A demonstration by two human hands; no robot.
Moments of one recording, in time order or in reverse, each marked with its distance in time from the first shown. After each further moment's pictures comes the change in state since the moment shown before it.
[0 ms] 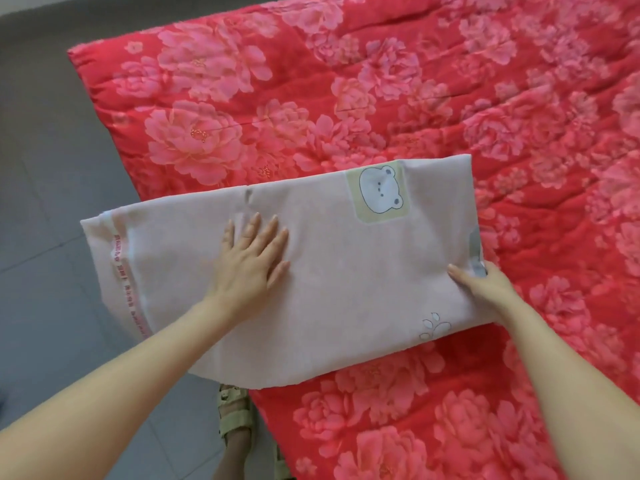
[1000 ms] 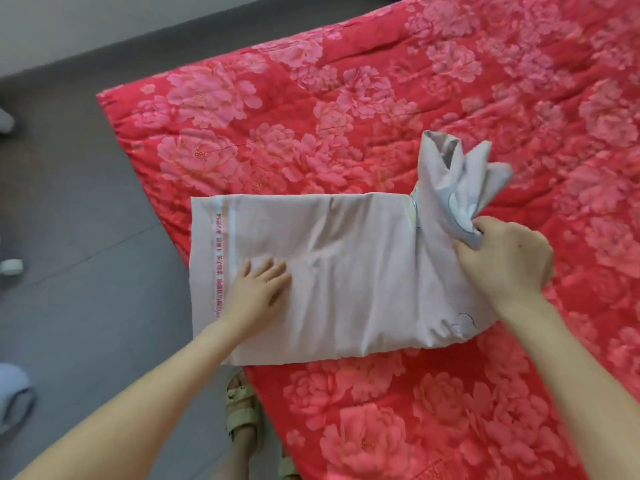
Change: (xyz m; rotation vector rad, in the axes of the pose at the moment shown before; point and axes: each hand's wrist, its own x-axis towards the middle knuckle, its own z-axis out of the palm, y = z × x) left_hand -0.041 0.055 -0.017 -0.218 -0.126 -0.010; right_hand -0.135 -0.079 -0.054 -0.579 0.633 -0.617
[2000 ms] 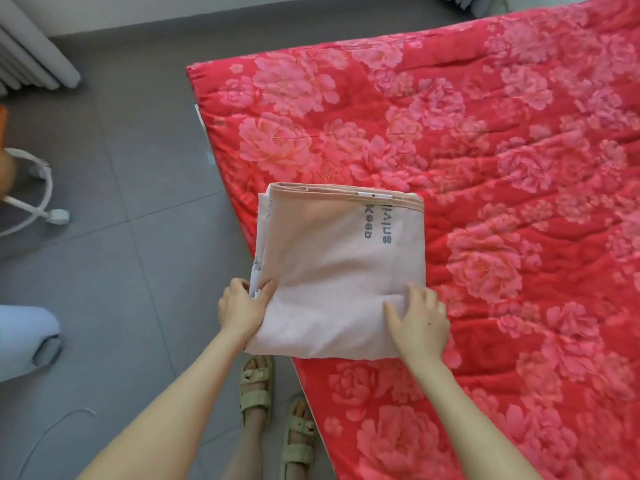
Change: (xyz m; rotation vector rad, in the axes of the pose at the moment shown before) left_hand -0.081 -0.067 0.001 -0.676 0.144 -0.979; right_hand -0.116 -0.099 0.116 0.127 -0.390 0.061
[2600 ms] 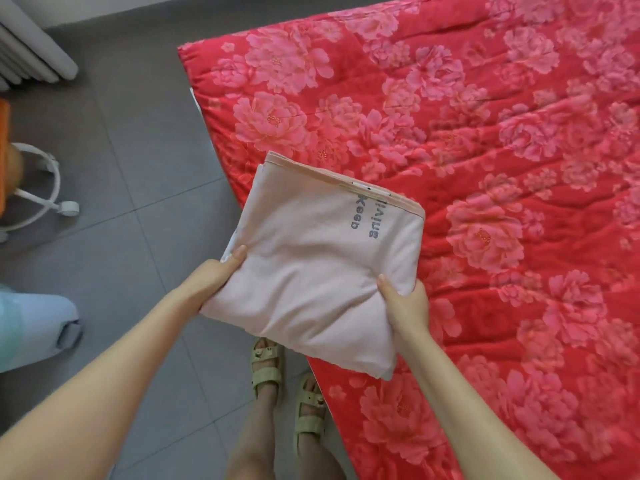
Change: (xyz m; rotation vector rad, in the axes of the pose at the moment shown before) left_hand 0.003 0.006 -0.068 -0.032 -0.272 -0.088; right_hand -0.019 -0.002 0.017 0.824 -0.128 0.482
